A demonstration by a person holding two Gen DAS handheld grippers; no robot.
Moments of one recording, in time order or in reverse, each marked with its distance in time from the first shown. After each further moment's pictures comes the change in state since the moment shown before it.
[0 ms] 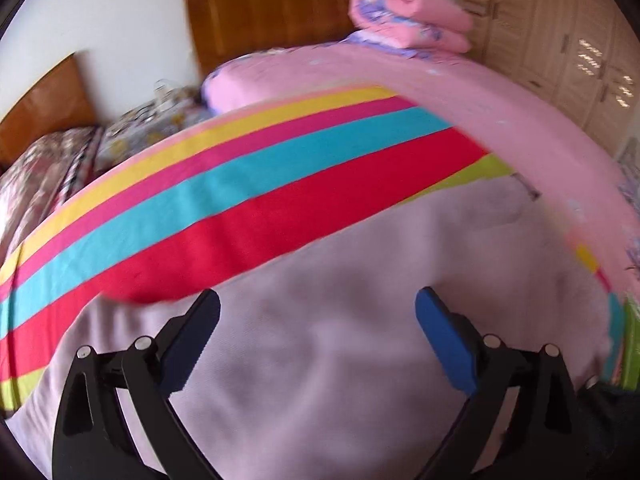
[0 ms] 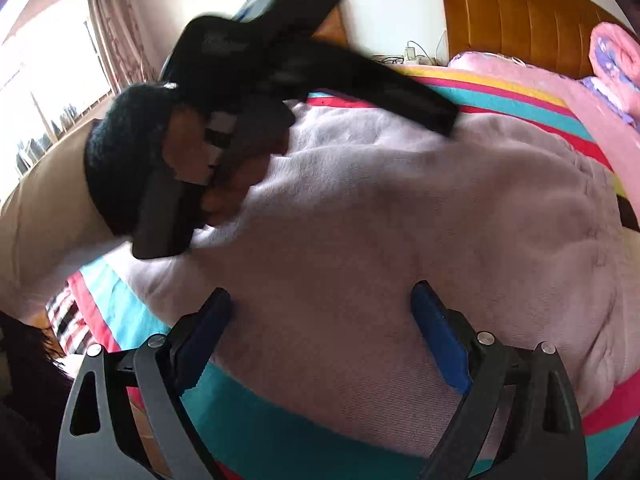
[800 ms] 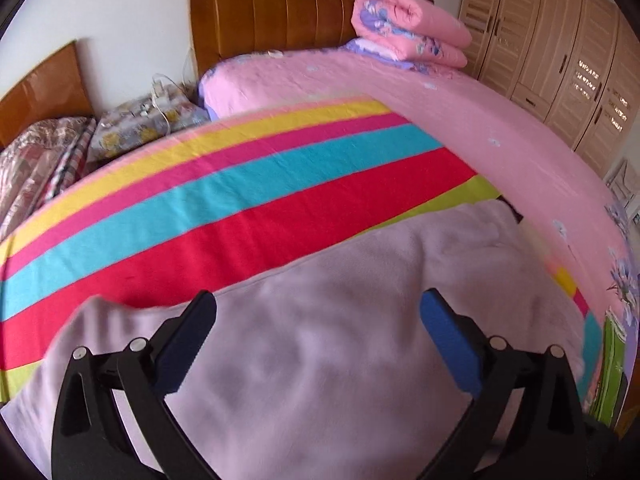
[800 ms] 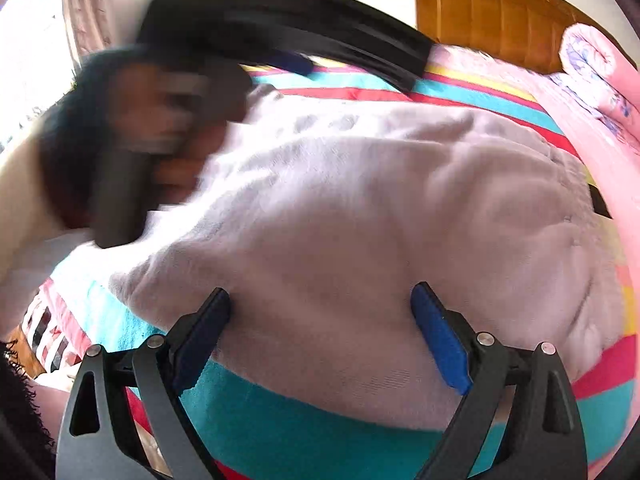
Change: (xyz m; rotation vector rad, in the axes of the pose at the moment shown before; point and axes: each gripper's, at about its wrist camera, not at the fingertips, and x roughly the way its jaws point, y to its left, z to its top) left arm -0.029 0.025 -0.003 -0.061 -0.038 -0.020; right arm 0.003 0.019 0.005 0.066 0.072 -0.194
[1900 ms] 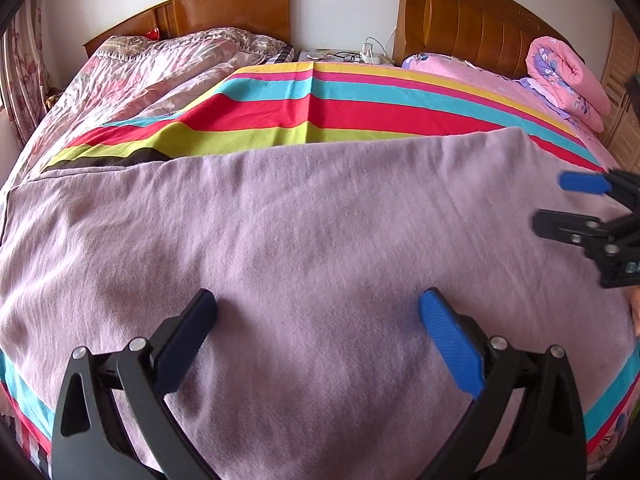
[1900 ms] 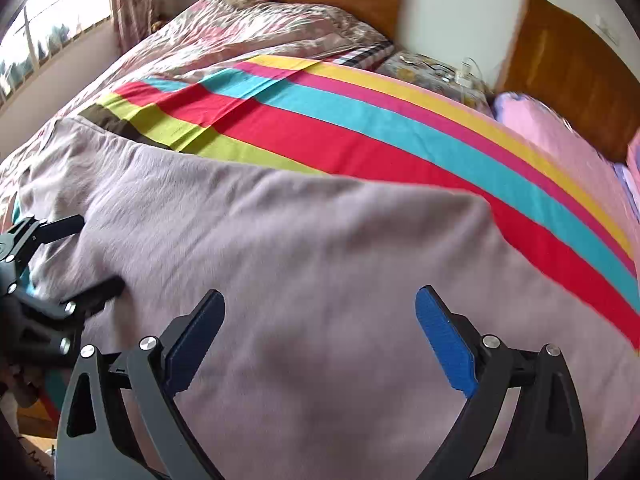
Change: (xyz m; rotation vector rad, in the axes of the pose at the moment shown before) left arm -0.148 0.250 -0.231 -0.385 0.042 0.371; right arm 0.129 0.204 0.146 -0.282 0.054 0.036
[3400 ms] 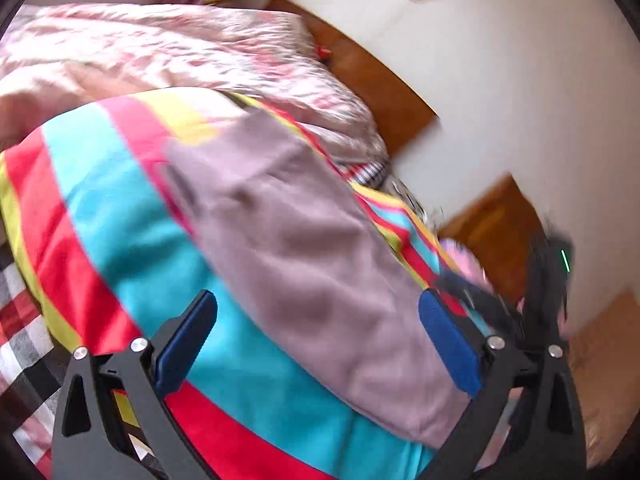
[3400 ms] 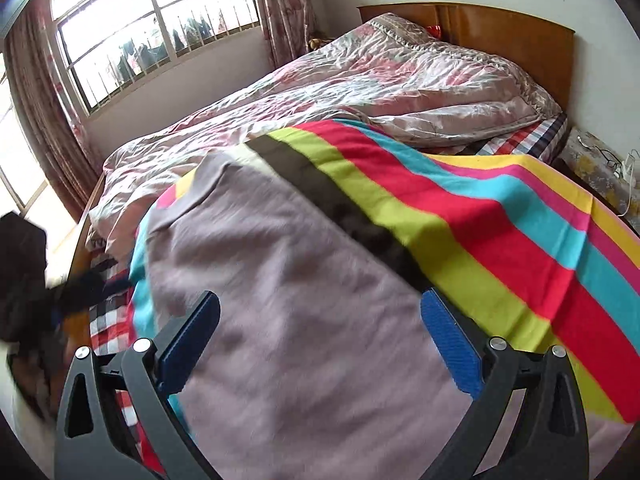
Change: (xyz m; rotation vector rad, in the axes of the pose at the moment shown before) left arm -0.117 0.267 -0.099 -0.816 -0.324 -0.173; right arm -0.010 0.210 0.089 -0.269 -0.166 0.482
